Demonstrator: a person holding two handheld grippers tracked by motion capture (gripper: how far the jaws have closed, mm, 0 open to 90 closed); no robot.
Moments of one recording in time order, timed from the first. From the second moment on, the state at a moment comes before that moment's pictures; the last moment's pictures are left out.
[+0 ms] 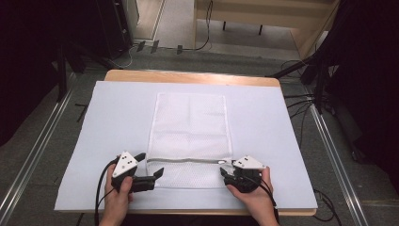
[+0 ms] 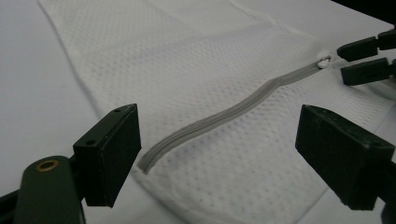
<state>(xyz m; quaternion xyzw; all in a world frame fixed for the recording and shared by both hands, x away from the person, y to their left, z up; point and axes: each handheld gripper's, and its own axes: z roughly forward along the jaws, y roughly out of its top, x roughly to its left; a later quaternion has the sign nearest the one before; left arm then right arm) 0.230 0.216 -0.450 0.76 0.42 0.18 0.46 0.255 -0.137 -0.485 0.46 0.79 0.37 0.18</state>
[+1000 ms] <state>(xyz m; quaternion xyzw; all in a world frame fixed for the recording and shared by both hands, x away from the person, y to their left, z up) 0.287 0.066 -0.454 0.82 0.37 0.05 0.43 0.239 -0.144 -0.456 0.42 0.74 0.48 0.21</state>
